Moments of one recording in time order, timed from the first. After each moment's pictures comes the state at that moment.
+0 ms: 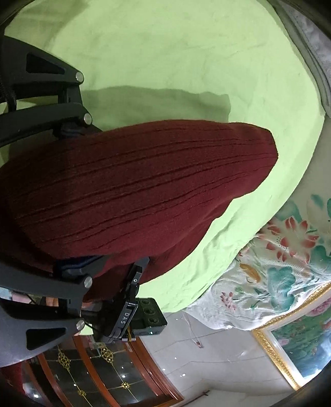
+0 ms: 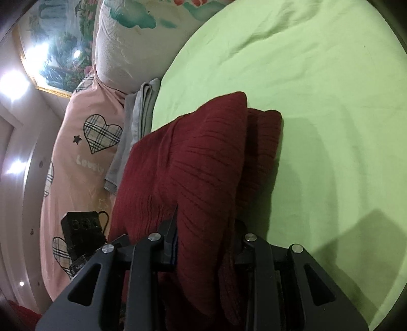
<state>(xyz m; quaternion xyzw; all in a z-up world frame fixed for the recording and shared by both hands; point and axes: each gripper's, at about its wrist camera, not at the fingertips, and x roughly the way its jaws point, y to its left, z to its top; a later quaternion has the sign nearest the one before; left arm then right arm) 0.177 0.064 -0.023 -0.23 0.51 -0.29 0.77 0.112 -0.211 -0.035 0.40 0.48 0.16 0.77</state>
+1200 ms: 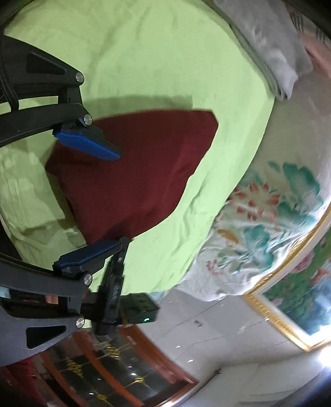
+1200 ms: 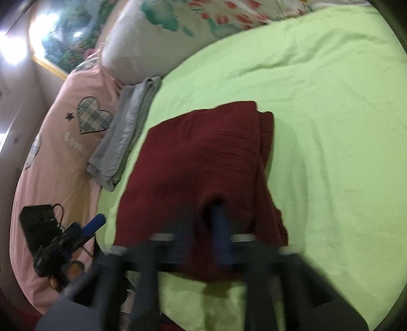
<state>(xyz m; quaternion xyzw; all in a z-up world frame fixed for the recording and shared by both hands) 0.086 0.096 0.064 -0.20 0.43 -0.32 0.82 0.059 -0.180 0.038 0.30 0.48 0.09 0.82</state>
